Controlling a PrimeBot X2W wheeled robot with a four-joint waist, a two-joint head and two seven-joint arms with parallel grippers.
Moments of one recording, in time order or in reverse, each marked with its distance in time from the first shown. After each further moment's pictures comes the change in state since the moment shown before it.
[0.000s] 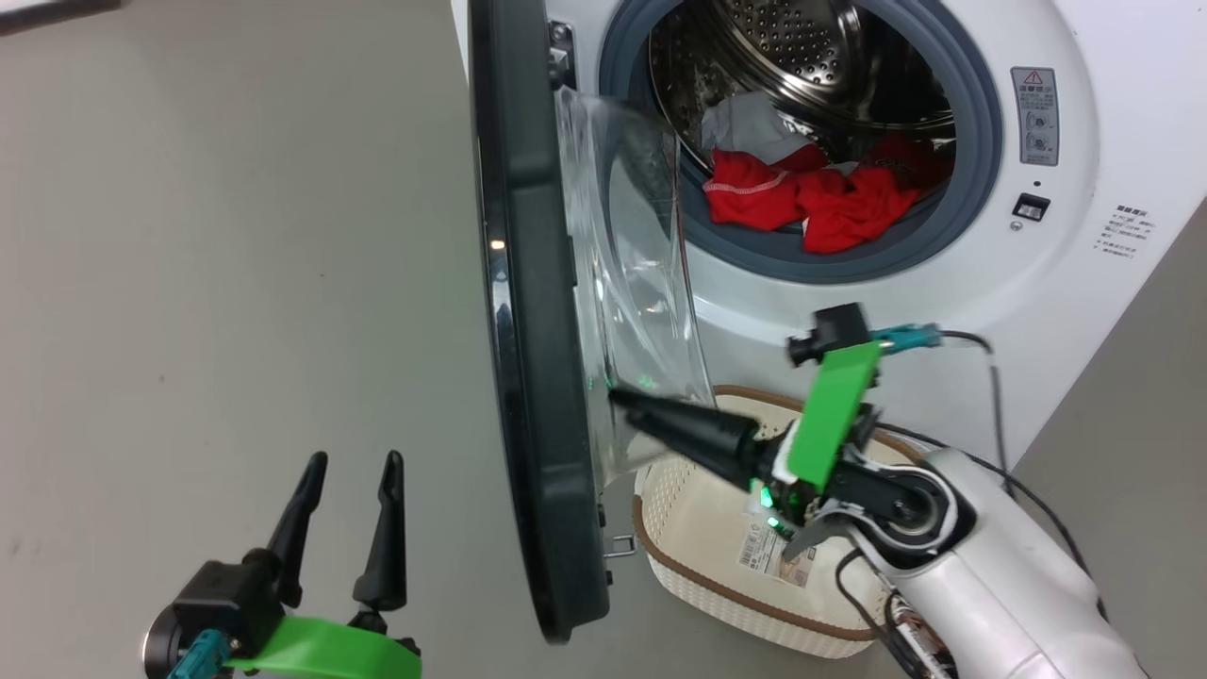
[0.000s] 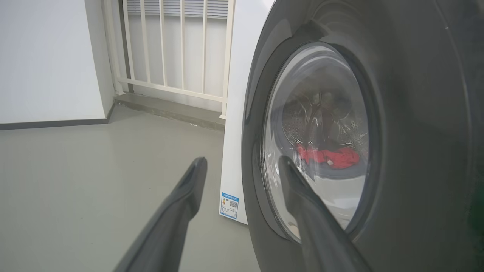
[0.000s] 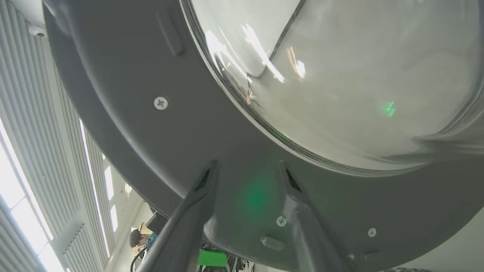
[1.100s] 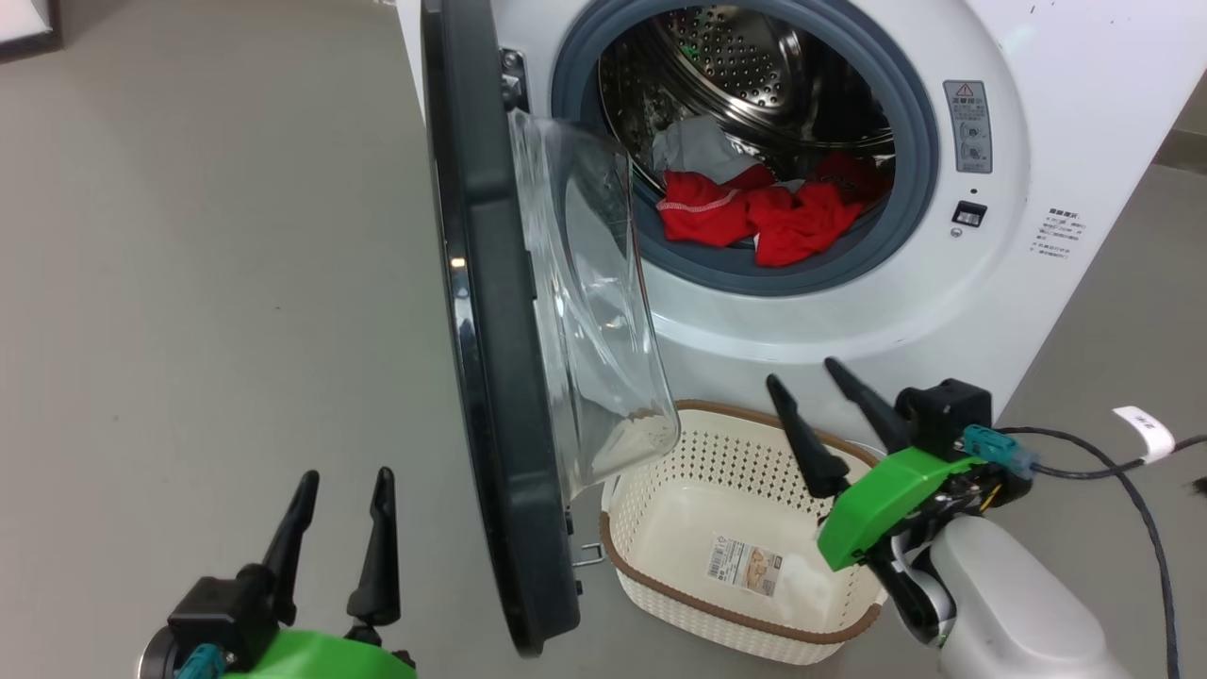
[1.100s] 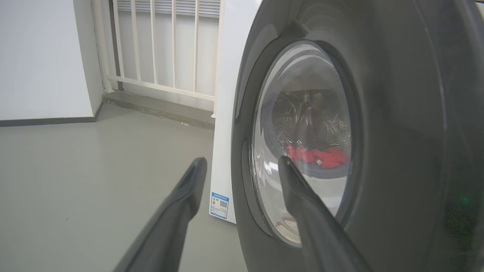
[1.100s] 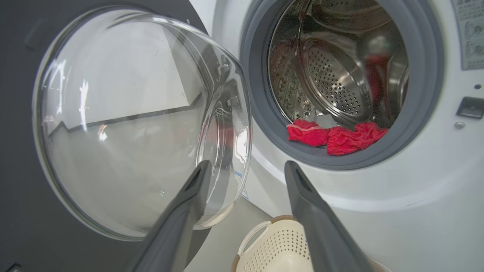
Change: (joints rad) left arm 0.024 0.009 -0.004 0.003 -0.016 0.027 -0.002; right arm 0.088 -0.014 -0.049 0.249 -1.131 0.000 -0.841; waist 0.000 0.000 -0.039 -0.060
